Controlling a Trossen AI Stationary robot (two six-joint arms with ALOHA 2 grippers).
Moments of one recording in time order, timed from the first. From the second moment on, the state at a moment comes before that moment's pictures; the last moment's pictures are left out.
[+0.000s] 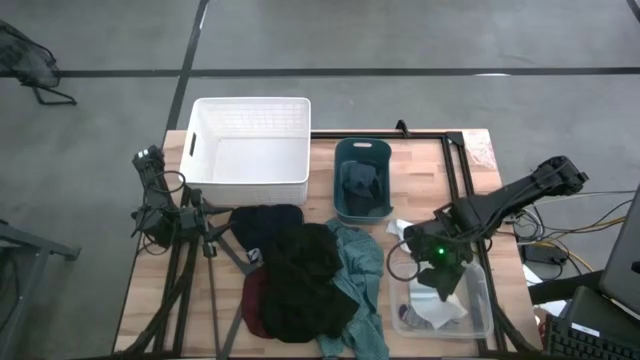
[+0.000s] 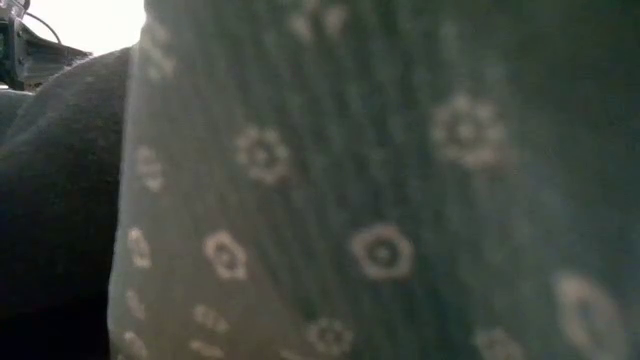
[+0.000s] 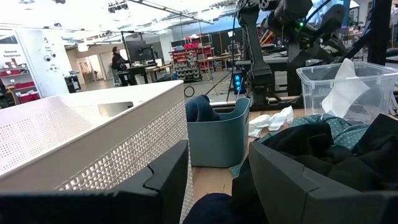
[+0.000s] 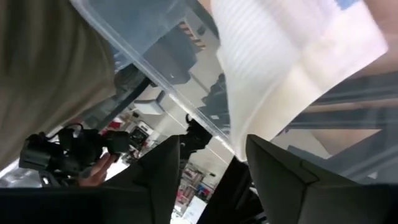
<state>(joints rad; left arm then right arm) -1.07 0.02 0.01 0.18 -1.36 0.32 0.38 1.19 0.92 -0.91 -0.91 1.33</state>
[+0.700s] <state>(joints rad) -1.08 0.02 0.01 0.18 -1.36 0.32 0.08 1.15 1.16 -1.29 -0.36 0.95</state>
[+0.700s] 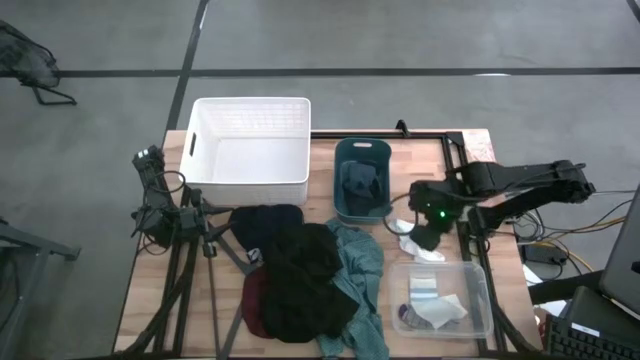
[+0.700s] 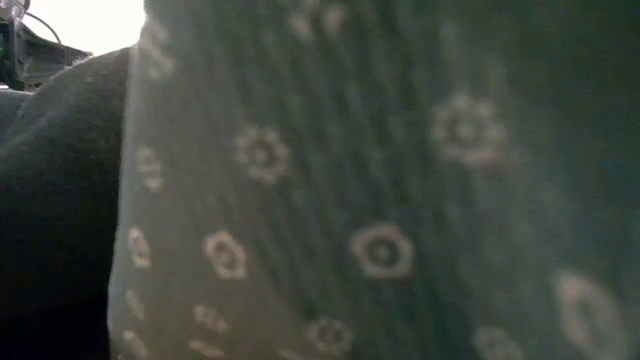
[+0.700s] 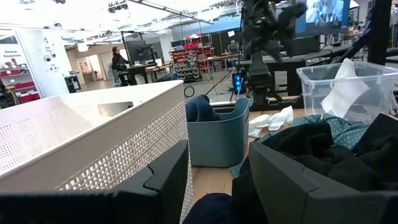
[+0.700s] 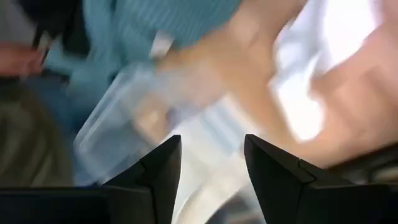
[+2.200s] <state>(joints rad) -1.07 0.03 0.01 0.18 -1.36 0.32 -0.05 1.39 0.64 -0.86 -0.22 0.86</state>
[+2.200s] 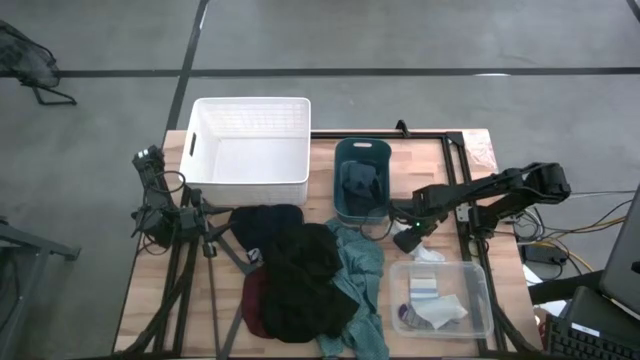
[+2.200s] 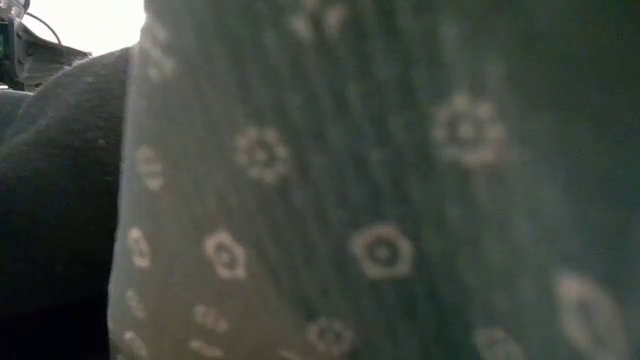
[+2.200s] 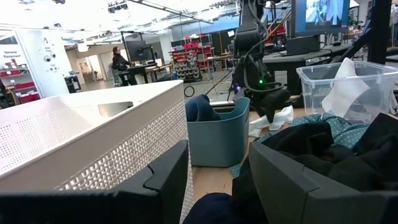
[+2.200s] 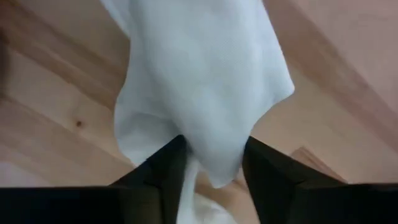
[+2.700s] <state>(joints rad) -1.08 0.03 0.01 0.18 -1.36 0.32 -0.06 1.17 0.91 -1.27 -0.32 0.82</state>
